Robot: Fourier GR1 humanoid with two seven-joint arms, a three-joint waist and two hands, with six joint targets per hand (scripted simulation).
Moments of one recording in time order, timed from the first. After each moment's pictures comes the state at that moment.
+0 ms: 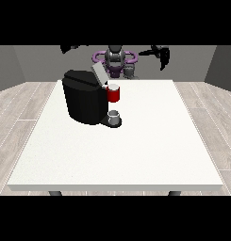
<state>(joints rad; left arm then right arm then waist) -0.58 0.07 0.37 -0.73 -0.26 -0.27 -0.25 -0.15 -0.16 -0.08 -1.46 -0.09 -0.04 0.03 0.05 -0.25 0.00</state>
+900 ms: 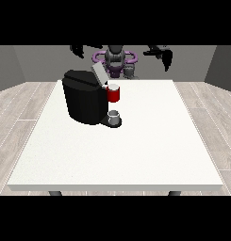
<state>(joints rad) -0.38 0.02 0.28 -1.08 -0.09 -0.30 -0.13 -0.32 -0.17 -0.05 -1.41 -0.05 0.03 0.06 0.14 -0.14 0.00</state>
